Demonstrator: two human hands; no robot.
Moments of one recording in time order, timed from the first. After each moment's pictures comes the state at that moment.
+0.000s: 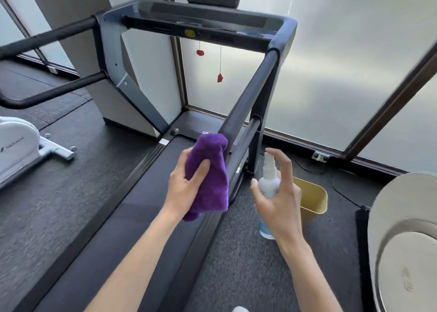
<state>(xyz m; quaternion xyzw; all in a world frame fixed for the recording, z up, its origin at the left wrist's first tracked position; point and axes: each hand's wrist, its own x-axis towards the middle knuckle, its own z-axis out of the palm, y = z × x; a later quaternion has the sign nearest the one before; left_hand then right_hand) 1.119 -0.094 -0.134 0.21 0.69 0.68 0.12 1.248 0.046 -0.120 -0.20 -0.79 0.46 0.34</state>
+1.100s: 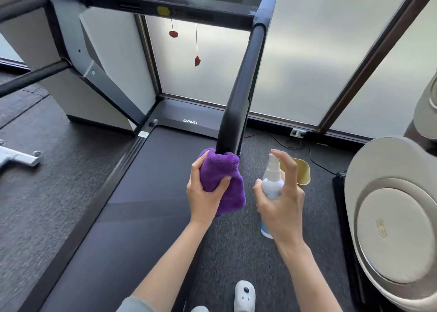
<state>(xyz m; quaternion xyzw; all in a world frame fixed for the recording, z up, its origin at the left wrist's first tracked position) 1.138 -0.096 -0.203 0.21 0.68 0.70 0.05 1.258 -0.016 -0.140 -0.29 -0.77 0.42 0.38</state>
